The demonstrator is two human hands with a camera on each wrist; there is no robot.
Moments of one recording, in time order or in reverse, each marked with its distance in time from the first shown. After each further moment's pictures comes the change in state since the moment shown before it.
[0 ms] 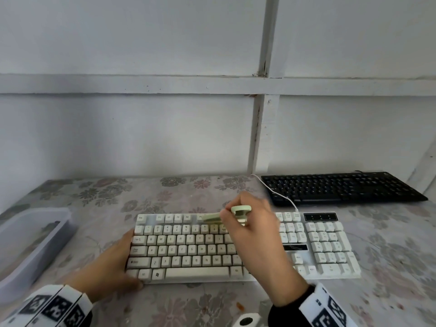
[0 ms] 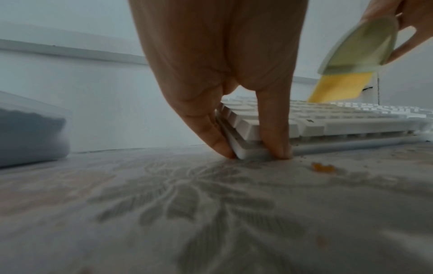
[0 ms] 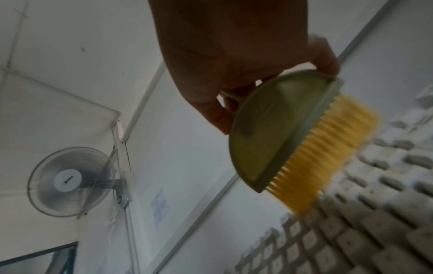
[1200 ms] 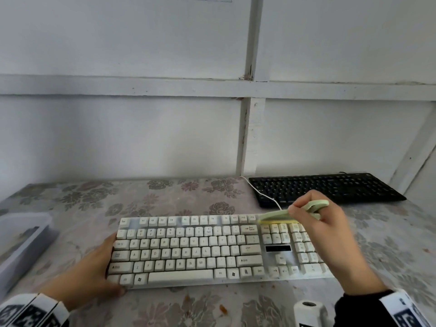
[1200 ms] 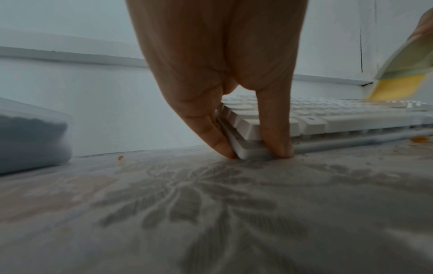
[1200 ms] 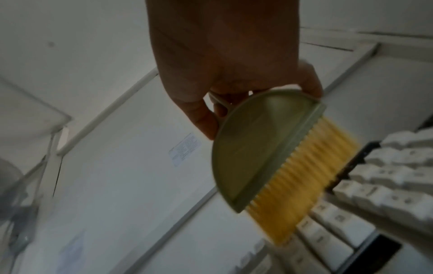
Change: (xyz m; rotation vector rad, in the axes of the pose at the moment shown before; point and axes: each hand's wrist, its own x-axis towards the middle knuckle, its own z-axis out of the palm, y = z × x) left_hand 0.005 -0.016 0.002 -0.094 0.024 -0.002; right_hand 0.011 0.070 -0.105 0.136 0.129 0.090
